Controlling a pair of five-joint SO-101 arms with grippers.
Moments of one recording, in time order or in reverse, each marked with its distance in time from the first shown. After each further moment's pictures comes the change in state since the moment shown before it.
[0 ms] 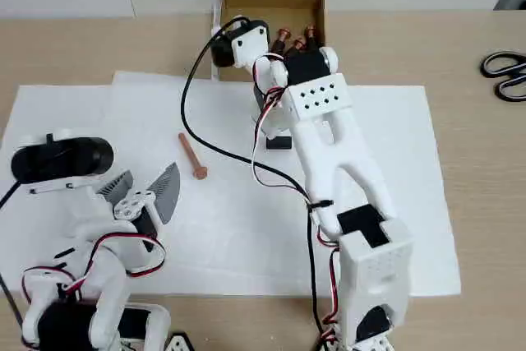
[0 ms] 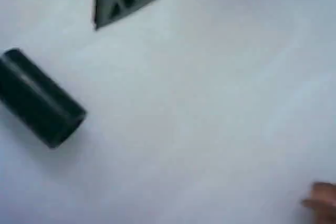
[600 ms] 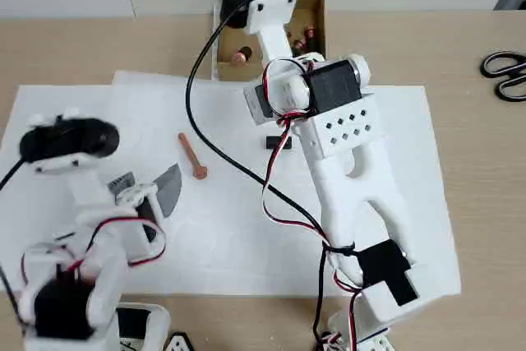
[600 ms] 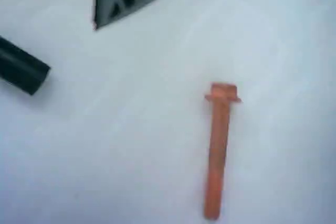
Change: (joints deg) left arm 0.4 6.3 -5.9 4.2 0.1; right arm -3.1 -19.0 0.3 1.8 -15.6
